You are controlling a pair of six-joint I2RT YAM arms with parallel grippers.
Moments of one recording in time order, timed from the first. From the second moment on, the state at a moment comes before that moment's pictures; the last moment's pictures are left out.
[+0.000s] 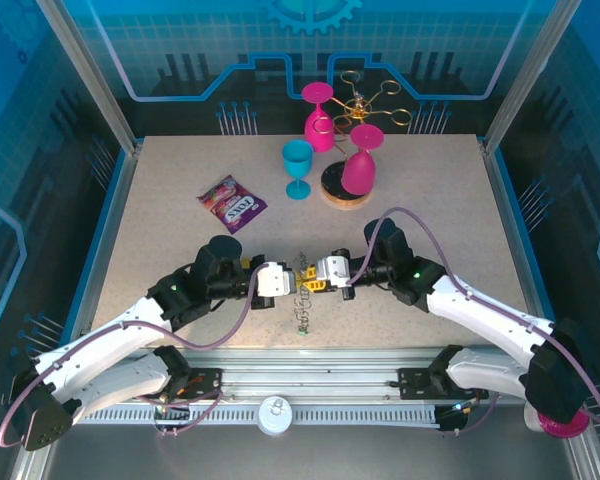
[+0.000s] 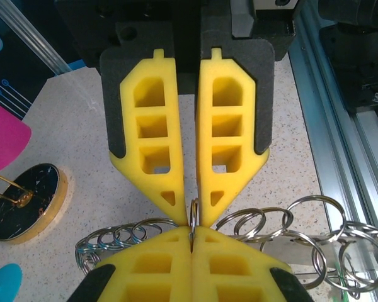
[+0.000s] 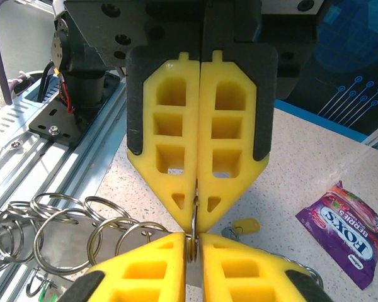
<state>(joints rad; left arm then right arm) -0.75 0.92 0.70 -0.24 0.44 0.62 0.71 1.14 0.73 -0.07 -0.75 -0.73</state>
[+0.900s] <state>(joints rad) -0.75 0.88 0.68 -0.20 0.39 0.62 0.71 1.12 0.73 -0.06 -0.73 -0.71</state>
